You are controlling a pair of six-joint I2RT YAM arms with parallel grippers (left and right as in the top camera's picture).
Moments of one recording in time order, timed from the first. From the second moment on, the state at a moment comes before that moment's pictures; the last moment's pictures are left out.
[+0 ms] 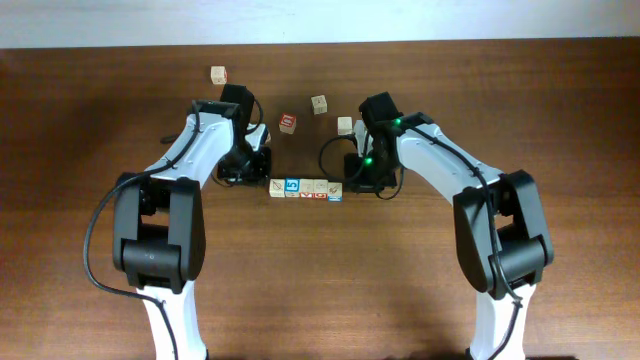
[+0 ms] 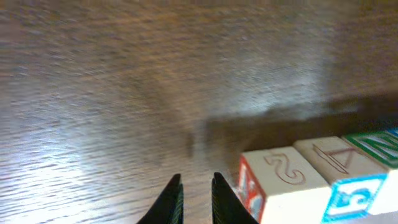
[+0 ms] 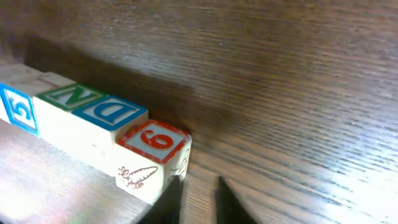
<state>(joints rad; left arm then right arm) -0.17 2.15 1.59 -0.99 0.16 -0.09 0.35 2.11 1.51 -0.82 -0.40 0.29</state>
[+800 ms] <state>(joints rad) -0.08 1.89 2.19 -1.40 0.15 -0.06 0.15 1.91 1.81 -1.39 -0.66 -0.02</state>
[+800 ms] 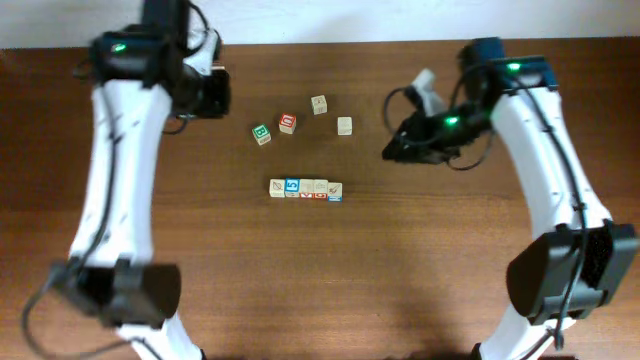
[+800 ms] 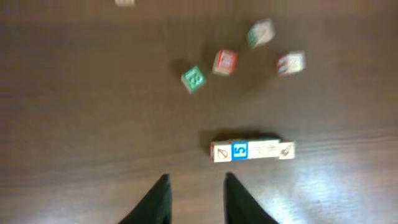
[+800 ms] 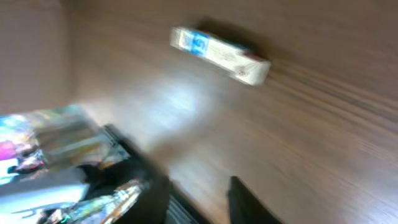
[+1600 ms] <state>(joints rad) -0.03 1.85 2.21 -1.41 0.11 -0.10 0.56 1.98 1.34 -0.73 -0.19 0.60</state>
